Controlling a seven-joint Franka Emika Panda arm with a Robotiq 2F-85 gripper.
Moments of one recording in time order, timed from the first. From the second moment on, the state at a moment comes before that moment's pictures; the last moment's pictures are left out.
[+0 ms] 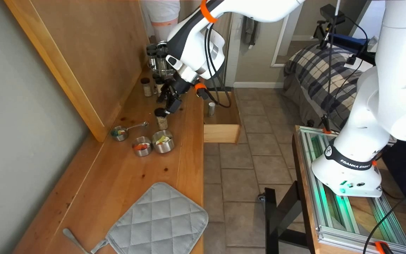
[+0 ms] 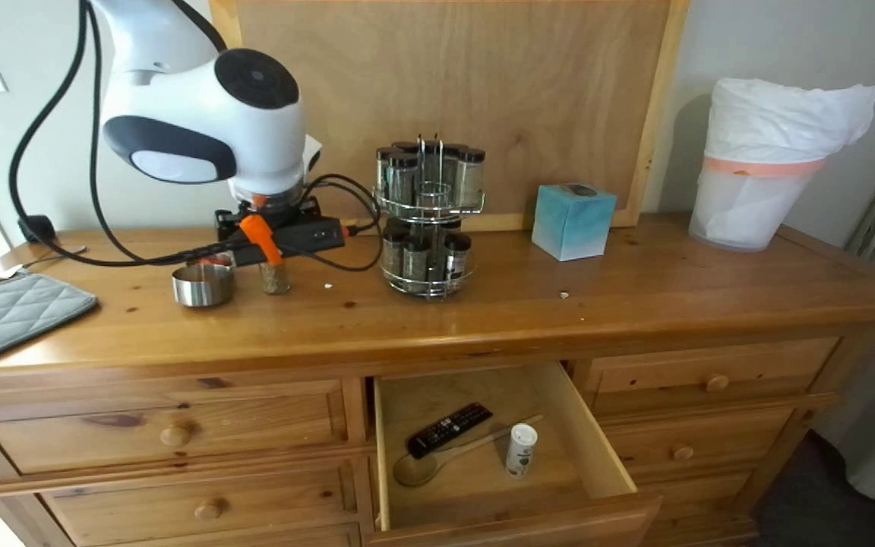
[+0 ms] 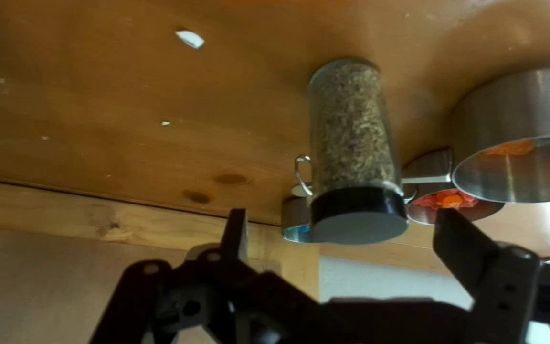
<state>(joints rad) 0.01 0.36 -0.09 -2.05 1.30 2.74 -1.80</state>
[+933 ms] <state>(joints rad) 0.30 -0.01 -0.58 -2.40 0.26 2.71 -0.81</state>
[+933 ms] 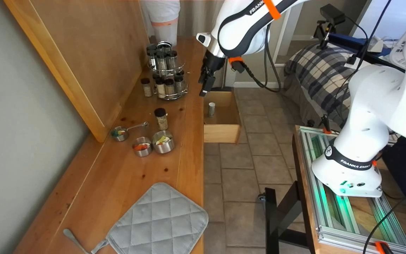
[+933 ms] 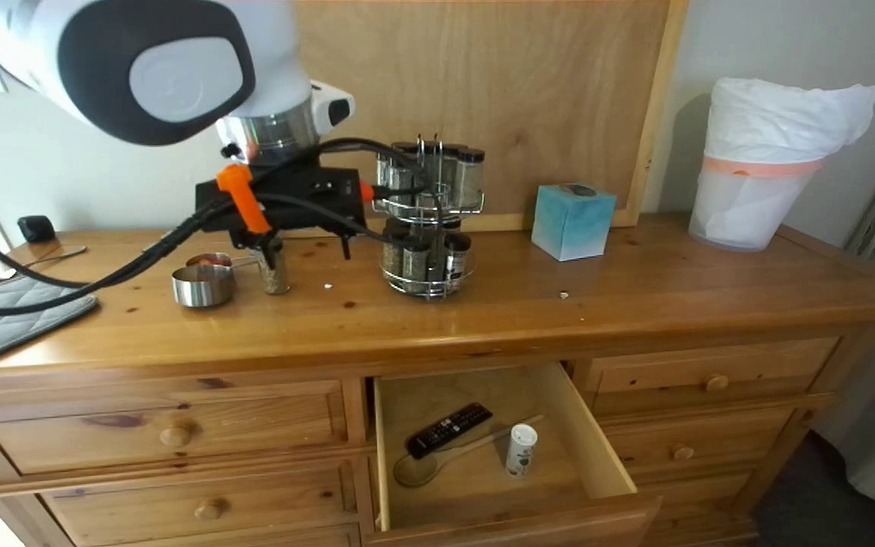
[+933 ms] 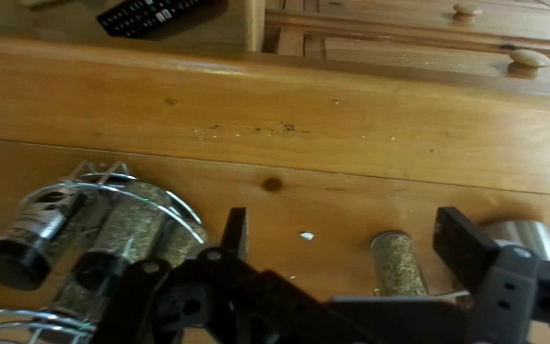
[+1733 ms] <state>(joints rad) -0.05 -0.43 -0.32 -2.42 0.00 2.33 -0.46</state>
